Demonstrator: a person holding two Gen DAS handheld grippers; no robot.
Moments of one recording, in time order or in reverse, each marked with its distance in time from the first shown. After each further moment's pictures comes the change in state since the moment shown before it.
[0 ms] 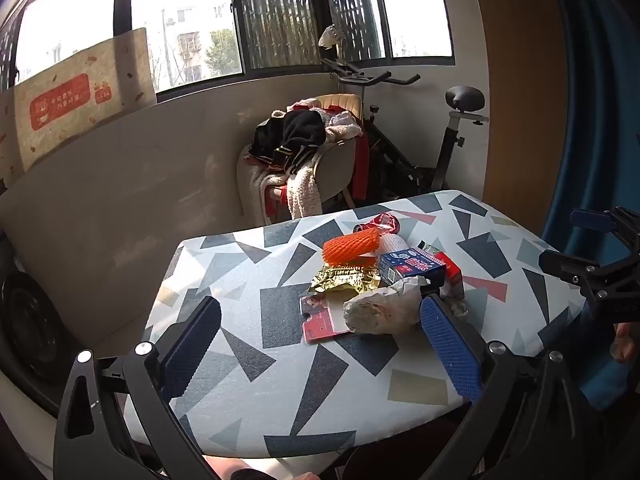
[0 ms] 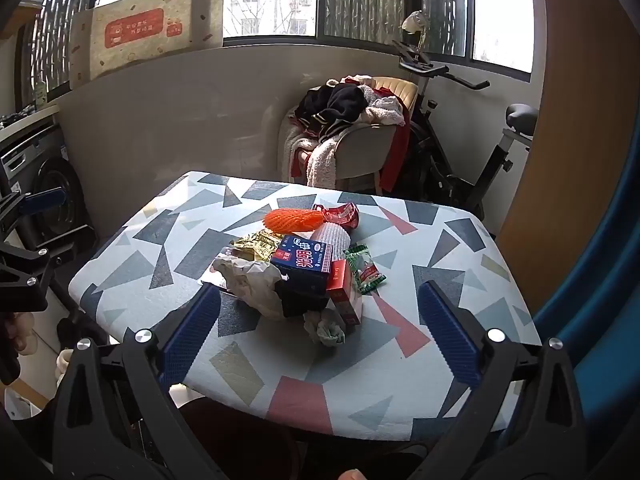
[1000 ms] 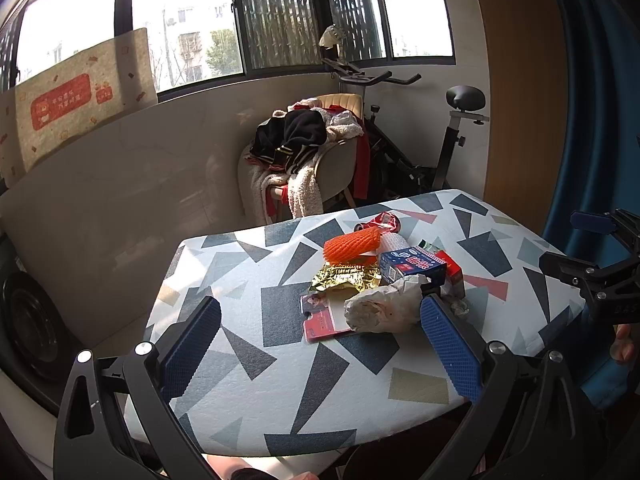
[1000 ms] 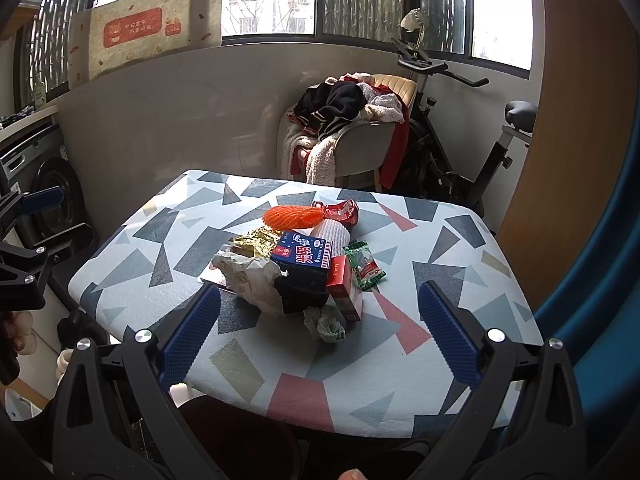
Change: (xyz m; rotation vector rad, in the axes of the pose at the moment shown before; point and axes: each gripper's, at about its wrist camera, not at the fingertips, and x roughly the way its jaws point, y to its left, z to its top) left arm 0.002 -0.001 0.001 0.004 -0.004 0.001; right arm 0.000 -0.001 -0.004 0.004 0.003 0.001
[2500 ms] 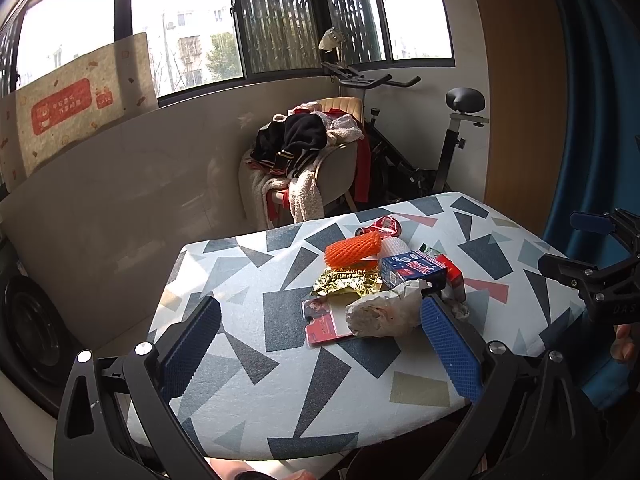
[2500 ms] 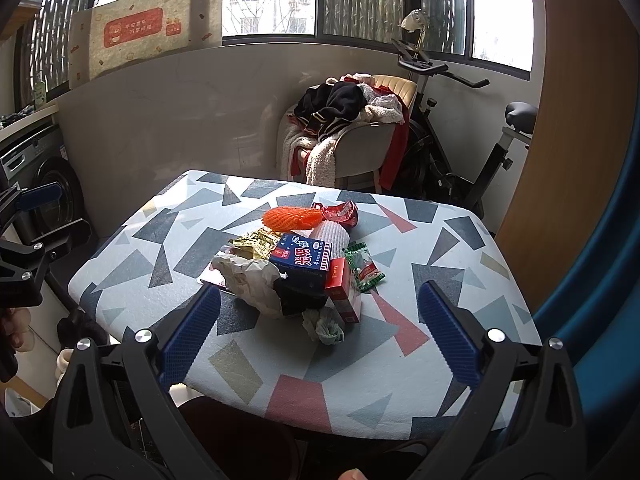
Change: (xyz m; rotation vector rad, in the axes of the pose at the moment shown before) left arm -0.007 0.008 0.008 0.002 -0.007 0.003; right arm 0.000 -0.001 0.001 0.002 0.002 0.001
